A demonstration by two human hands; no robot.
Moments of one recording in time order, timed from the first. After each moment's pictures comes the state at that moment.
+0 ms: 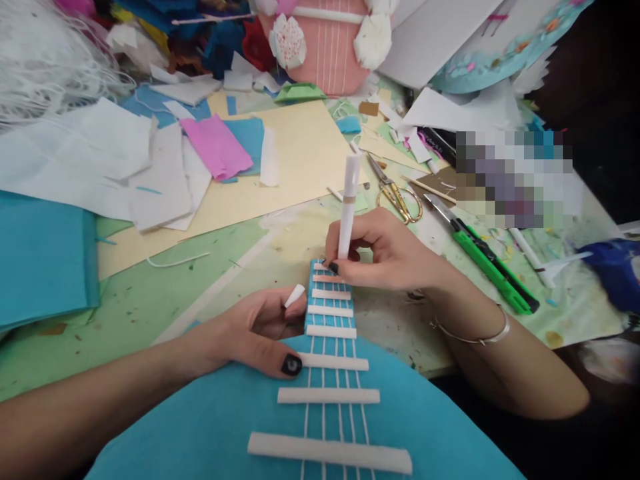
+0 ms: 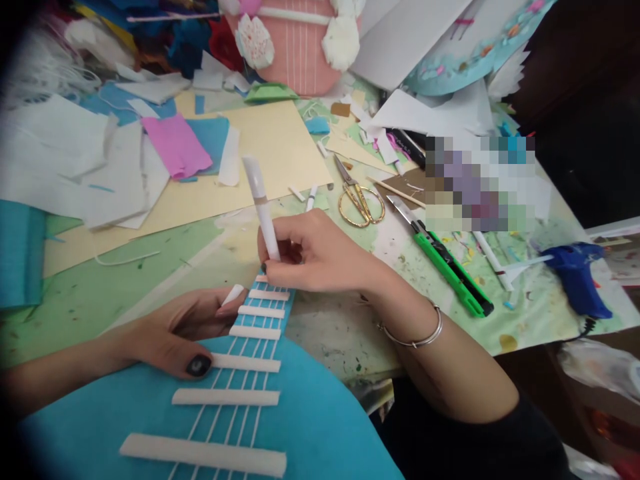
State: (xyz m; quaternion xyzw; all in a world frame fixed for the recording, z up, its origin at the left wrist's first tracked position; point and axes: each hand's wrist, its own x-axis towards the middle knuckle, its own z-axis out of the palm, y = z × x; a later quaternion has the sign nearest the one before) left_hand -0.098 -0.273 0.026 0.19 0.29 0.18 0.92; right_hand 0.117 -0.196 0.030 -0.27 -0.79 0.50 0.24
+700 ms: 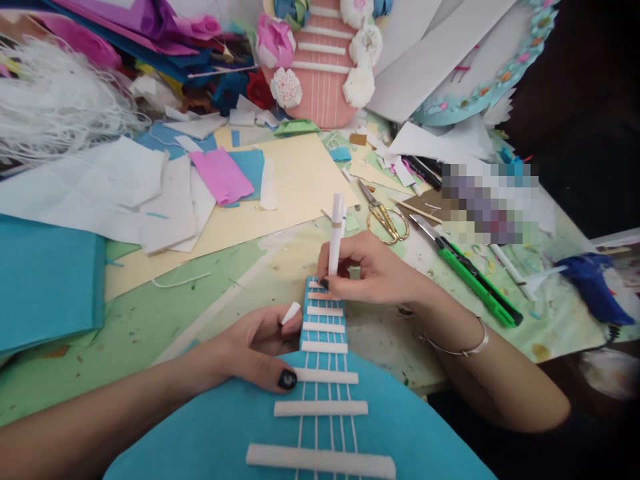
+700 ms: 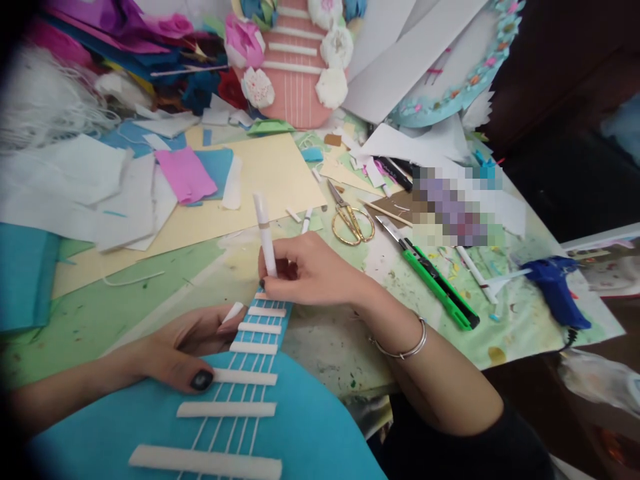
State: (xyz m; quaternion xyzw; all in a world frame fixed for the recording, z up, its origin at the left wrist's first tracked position) left_hand -0.096 -0.276 0.019 0.19 0.28 0.21 0.92; right_hand 0.117 -0.195 0.028 -0.29 -0.77 0.53 0.23
